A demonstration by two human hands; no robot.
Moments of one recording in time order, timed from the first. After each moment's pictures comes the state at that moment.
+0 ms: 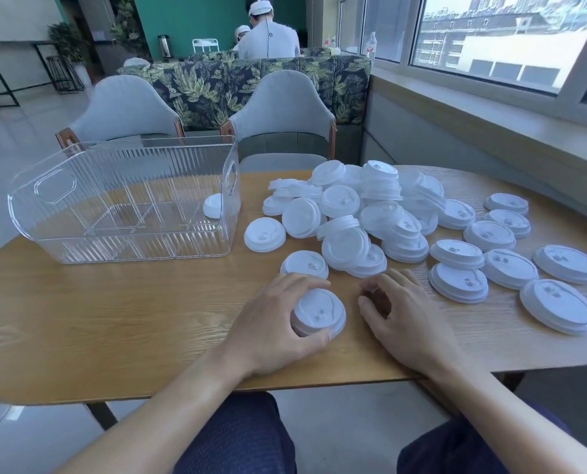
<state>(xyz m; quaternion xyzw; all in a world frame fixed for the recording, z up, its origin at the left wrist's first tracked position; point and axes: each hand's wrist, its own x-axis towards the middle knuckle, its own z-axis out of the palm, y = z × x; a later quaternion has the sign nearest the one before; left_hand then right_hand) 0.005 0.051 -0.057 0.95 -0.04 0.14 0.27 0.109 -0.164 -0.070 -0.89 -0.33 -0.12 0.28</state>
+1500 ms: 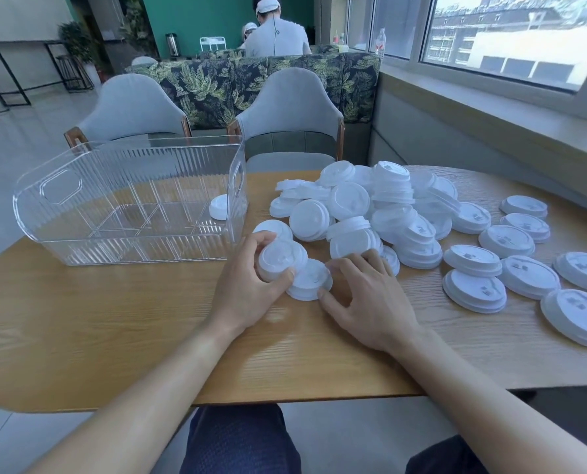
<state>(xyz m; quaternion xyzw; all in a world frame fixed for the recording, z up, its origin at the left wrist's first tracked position) 0.046 0.106 -0.065 0.86 0.10 0.30 0.40 0.127 -0.100 -0.069 -0.87 -0.39 -0.17 0.24</state>
